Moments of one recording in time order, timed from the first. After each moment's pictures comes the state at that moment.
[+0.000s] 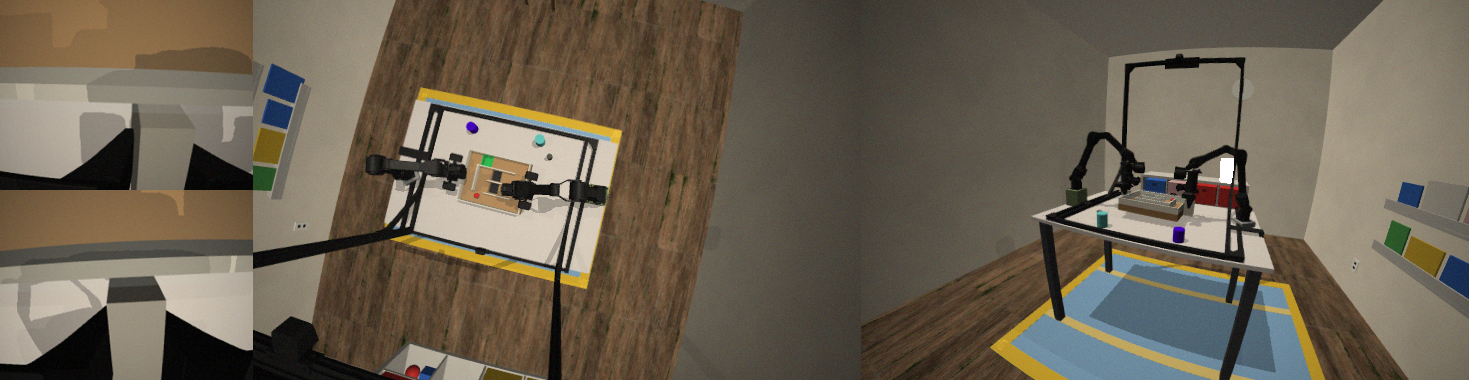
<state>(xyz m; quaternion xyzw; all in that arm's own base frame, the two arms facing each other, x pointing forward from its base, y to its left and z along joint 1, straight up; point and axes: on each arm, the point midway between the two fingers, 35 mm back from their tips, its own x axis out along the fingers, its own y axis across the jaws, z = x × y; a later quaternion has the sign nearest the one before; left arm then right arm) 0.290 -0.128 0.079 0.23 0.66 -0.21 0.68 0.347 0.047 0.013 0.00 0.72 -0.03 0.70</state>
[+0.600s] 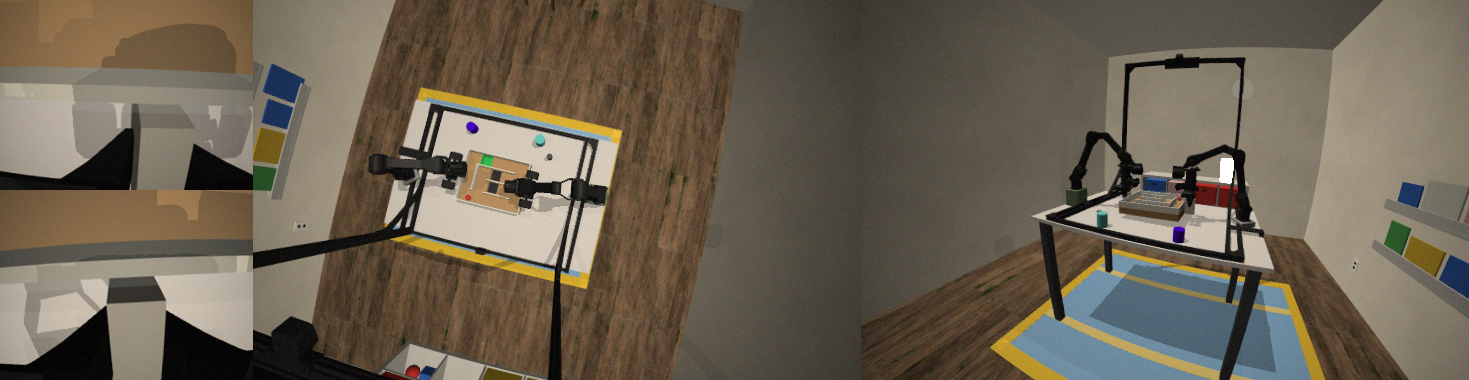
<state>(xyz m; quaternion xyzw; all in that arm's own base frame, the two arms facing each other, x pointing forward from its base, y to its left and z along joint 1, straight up) 0.290 -0.124 0.090 0.22 0.69 -0.23 0.66 0.349 0.044 0.001 0.02 0.70 -0.01 0.72</state>
